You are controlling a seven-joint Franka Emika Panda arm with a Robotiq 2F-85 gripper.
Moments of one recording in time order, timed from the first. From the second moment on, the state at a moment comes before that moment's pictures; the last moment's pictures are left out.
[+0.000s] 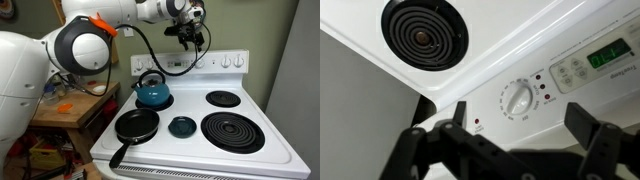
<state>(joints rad) 0.51 0.65 -0.07 -0.83 -0.06 1.92 0.19</state>
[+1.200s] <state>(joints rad) 0.64 0.15 -0.12 -1.48 -0.32 1.94 0.64</state>
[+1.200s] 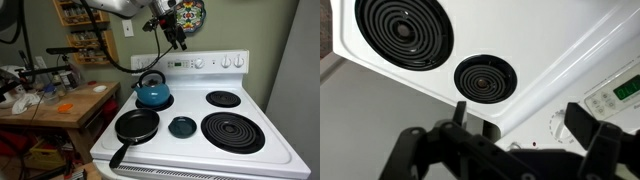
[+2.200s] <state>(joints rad) 0.49 0.04 0.06 -1.63 -0.37 1.96 0.69</state>
